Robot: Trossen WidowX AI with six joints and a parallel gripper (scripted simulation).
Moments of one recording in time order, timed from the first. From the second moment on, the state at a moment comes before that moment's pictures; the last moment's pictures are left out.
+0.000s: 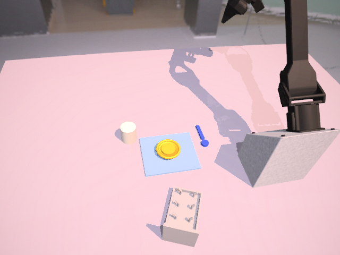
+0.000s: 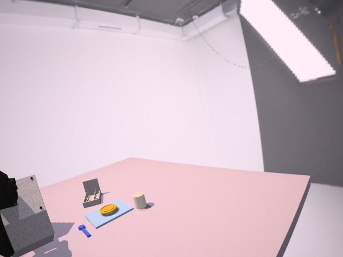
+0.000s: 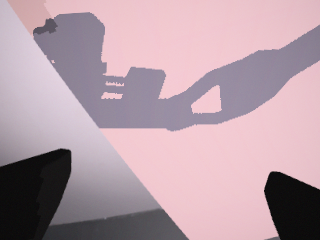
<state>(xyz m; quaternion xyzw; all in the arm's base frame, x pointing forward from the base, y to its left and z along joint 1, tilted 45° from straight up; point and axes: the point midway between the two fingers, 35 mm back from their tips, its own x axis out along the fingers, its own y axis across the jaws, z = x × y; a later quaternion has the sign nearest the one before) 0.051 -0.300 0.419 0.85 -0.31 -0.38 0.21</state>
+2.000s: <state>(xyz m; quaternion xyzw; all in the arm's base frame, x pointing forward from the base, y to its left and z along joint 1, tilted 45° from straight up) 0.253 -0.278 0.217 0.60 0.22 -0.52 0.57</state>
